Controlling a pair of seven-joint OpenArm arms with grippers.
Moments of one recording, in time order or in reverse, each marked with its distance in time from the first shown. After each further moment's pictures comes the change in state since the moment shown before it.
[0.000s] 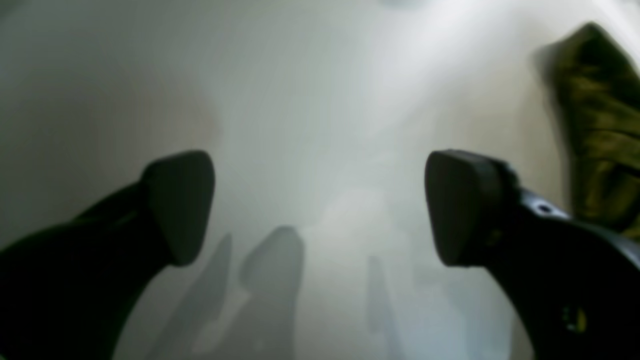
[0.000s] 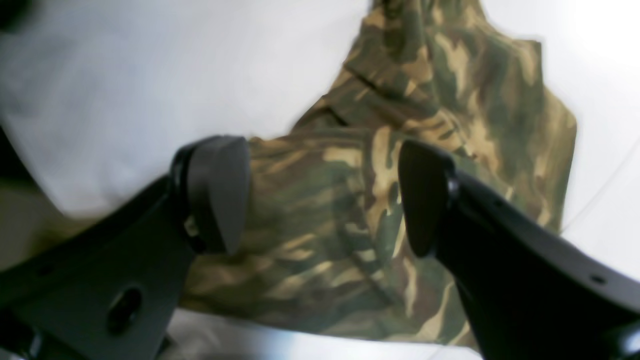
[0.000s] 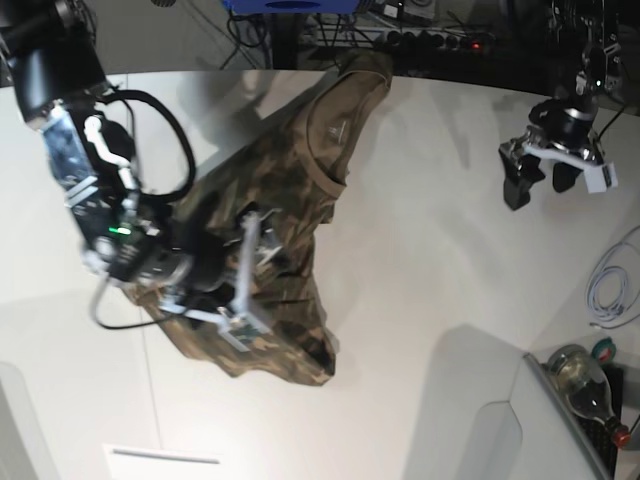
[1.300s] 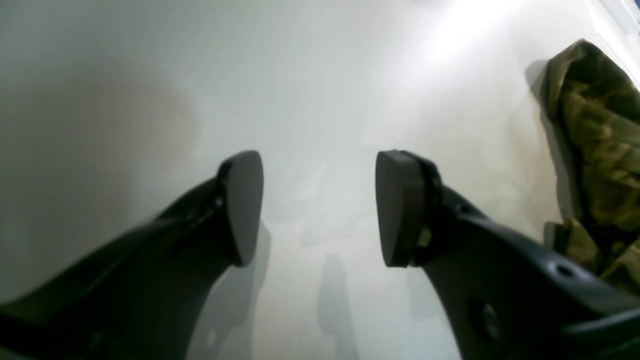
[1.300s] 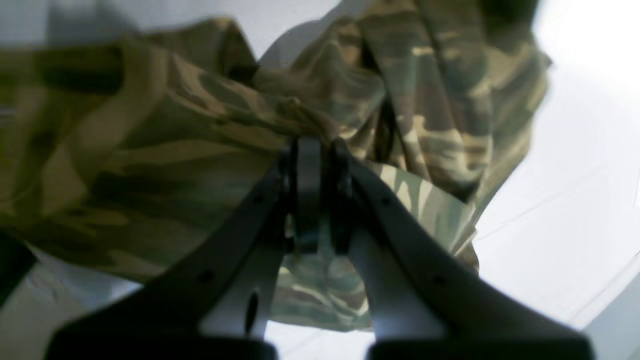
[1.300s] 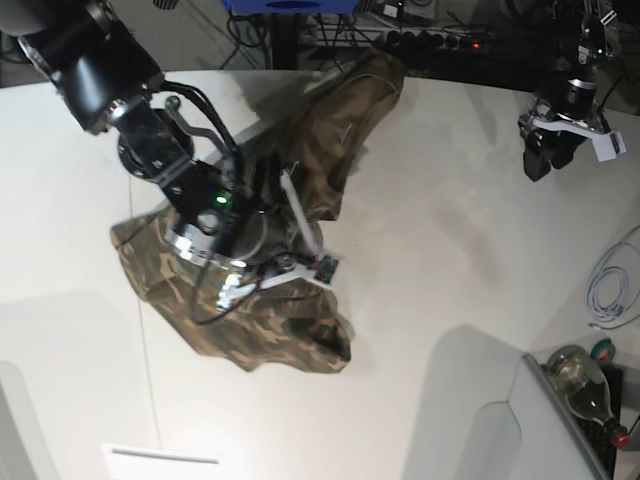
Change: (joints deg) left arm 3.4 4.6 -6.9 -0.5 0.4 -5.0 0.6; right arm 0.8 -5.3 -9.9 -1.9 -22.2 9.2 -8.8
